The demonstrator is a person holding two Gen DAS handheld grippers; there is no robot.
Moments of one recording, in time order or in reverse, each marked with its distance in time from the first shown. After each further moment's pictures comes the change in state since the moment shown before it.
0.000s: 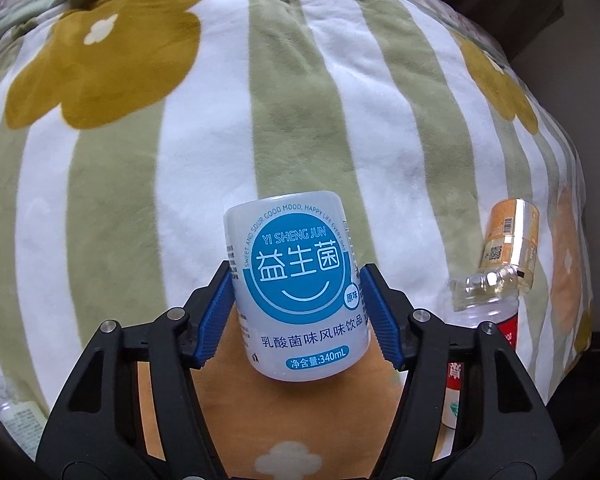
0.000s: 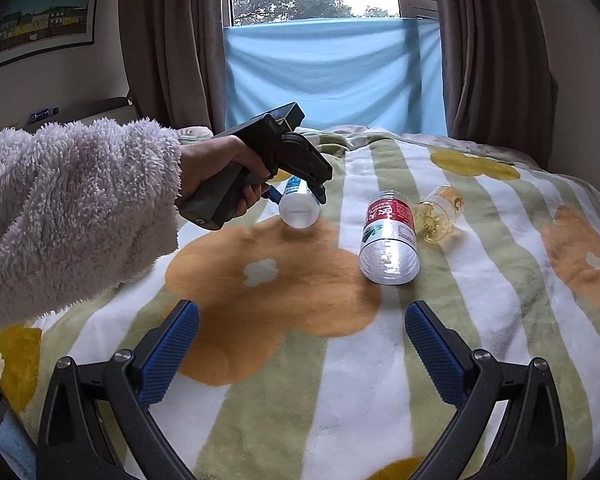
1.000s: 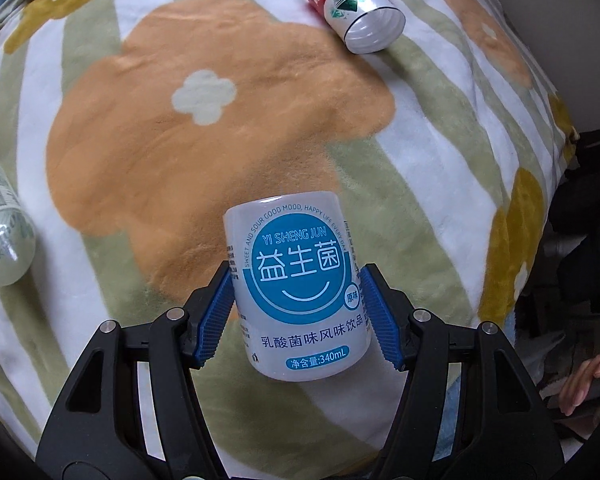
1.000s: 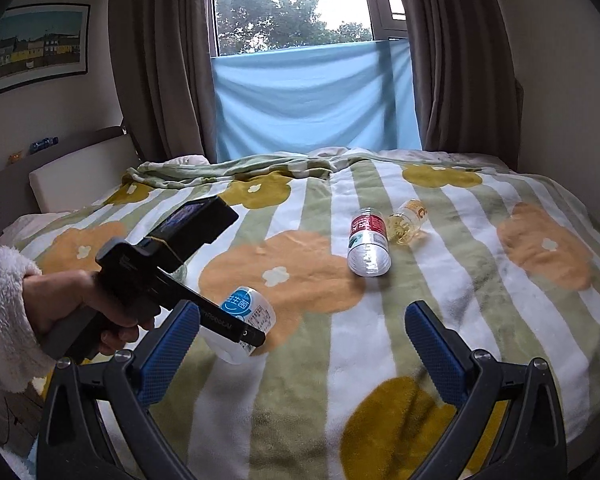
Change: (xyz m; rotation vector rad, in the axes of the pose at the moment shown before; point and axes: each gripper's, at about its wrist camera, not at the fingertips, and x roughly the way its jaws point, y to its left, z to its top) left arm -0.073 -0.018 -0.247 0.357 0.213 -0.059; right arm -0.101 0.028 -0.004 0.070 -0.060 -0.058
